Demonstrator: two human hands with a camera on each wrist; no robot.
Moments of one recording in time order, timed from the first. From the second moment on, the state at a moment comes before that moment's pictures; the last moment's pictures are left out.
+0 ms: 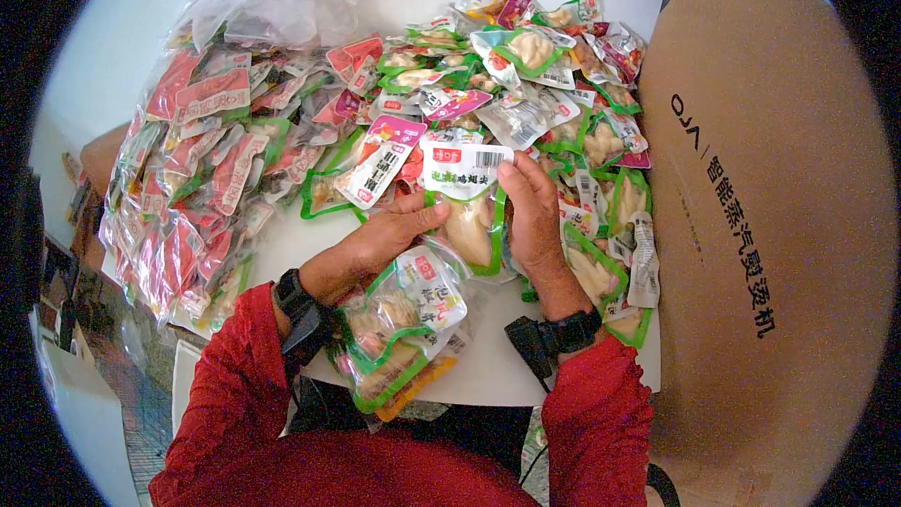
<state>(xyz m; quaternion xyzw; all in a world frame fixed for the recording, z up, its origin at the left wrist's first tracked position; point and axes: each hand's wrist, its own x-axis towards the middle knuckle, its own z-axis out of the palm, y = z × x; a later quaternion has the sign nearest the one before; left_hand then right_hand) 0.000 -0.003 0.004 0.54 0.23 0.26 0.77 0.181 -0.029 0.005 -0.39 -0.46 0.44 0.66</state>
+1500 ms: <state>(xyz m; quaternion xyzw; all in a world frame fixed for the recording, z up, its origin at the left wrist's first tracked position) -0.027 -0.025 0.111 0.91 0.20 0.31 0.18 0.182 -0.034 0.028 -0.39 -0.55 0.46 0.58</state>
